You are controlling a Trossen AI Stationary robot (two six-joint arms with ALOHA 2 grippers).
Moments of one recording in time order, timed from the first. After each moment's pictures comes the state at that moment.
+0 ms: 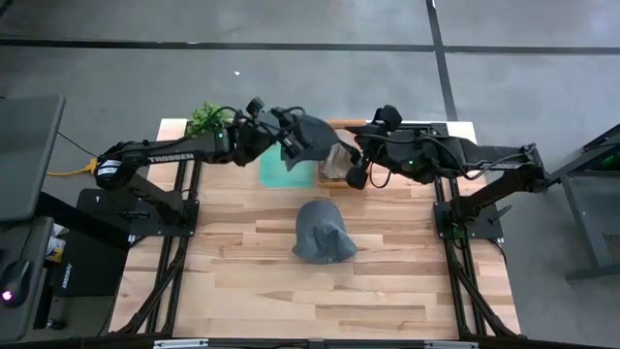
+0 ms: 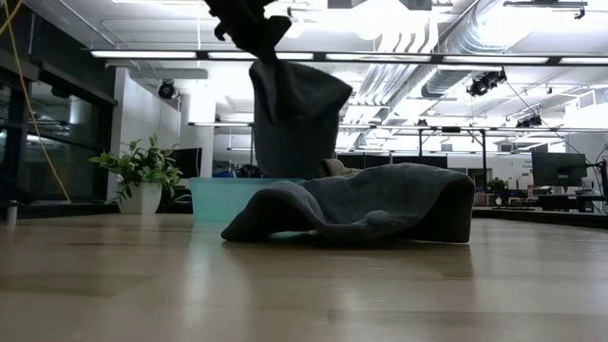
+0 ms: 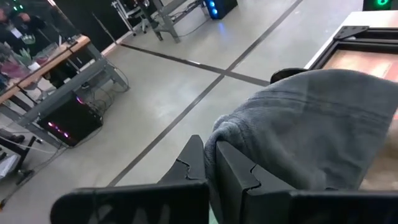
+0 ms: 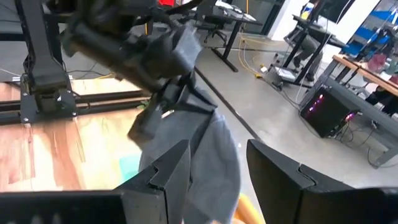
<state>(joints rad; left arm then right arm) 0.25 1.41 1.28 -0.27 -0.71 0.13 0.08 1.38 1.60 -0.59 0.68 -0.01</state>
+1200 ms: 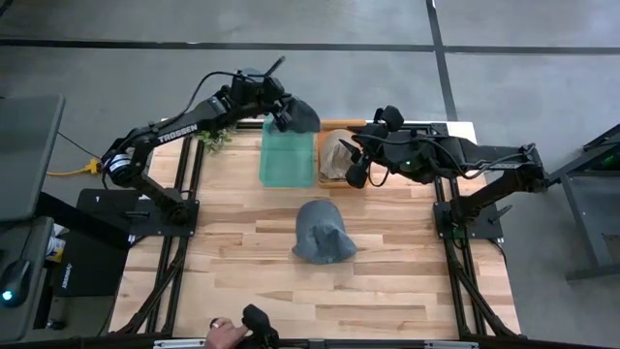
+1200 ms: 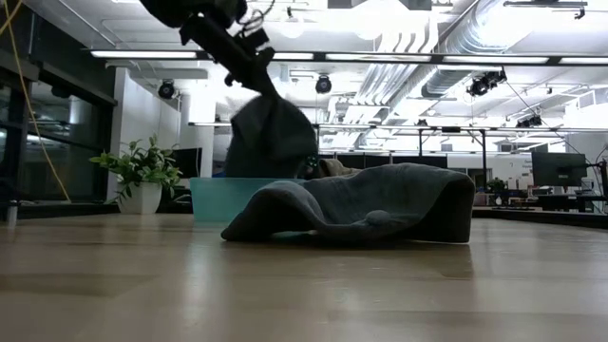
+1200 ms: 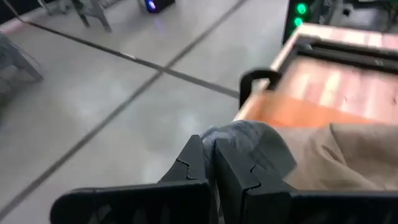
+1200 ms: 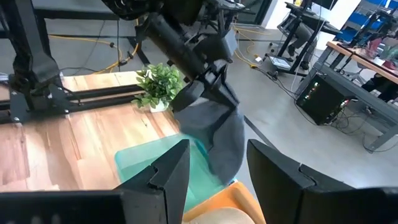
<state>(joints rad) 0.66 1.49 1.28 -0.18 -0.01 0.17 0.08 1.38 1.60 -0.63 0.71 0.04</state>
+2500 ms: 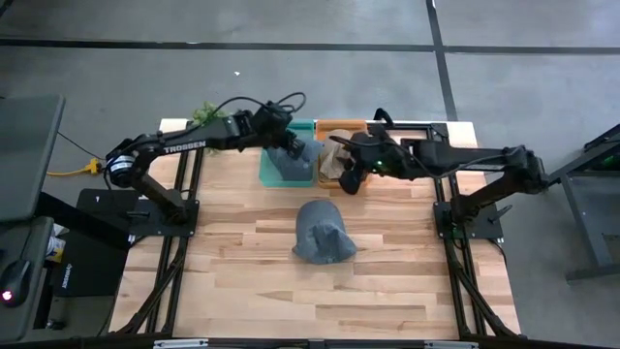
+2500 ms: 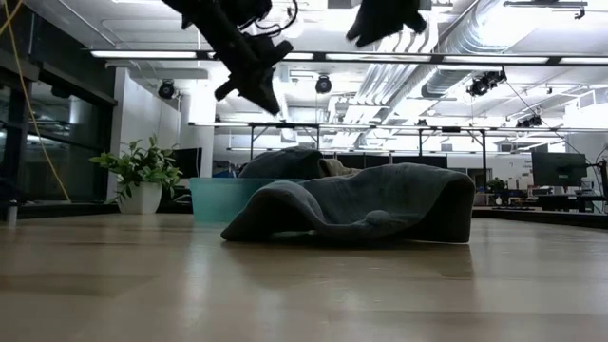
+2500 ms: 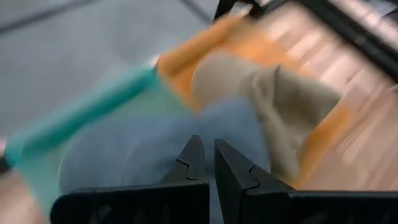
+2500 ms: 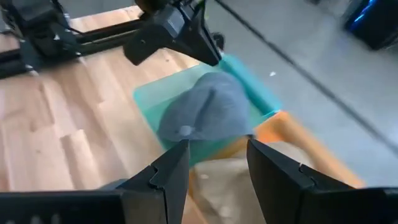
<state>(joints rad) 0.42 1.50 1.28 -0.49 -0.20 -0.42 -0.07 1.38 1.34 -0.59 0.43 0.27</state>
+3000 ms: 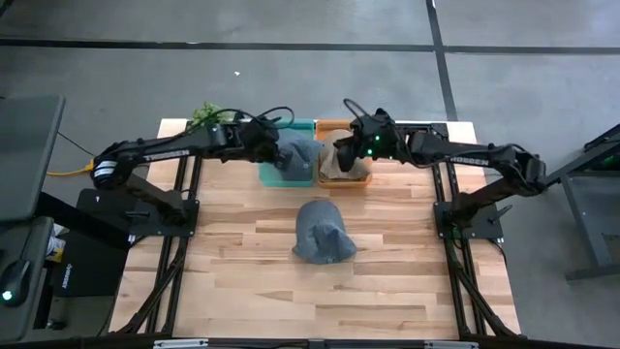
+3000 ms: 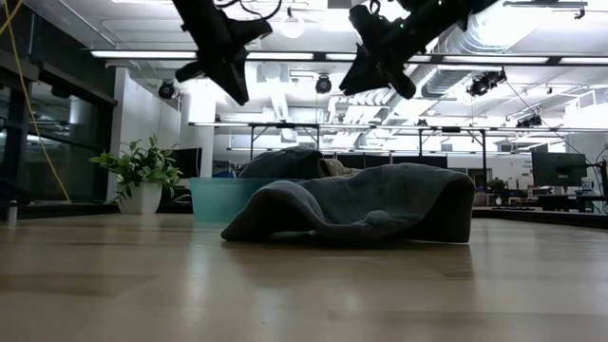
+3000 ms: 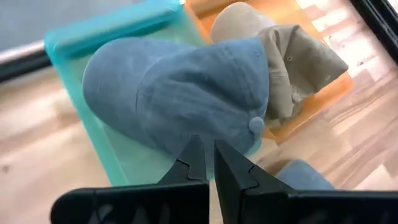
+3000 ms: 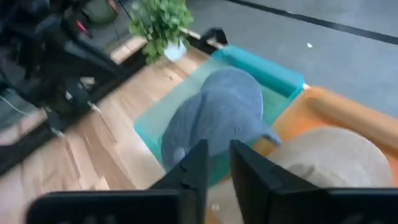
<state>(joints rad) 0.29 1.38 1.28 -0.79 -0.28 -0.74 -0.35 1.38 1.06 -0.17 0.09 0.47</state>
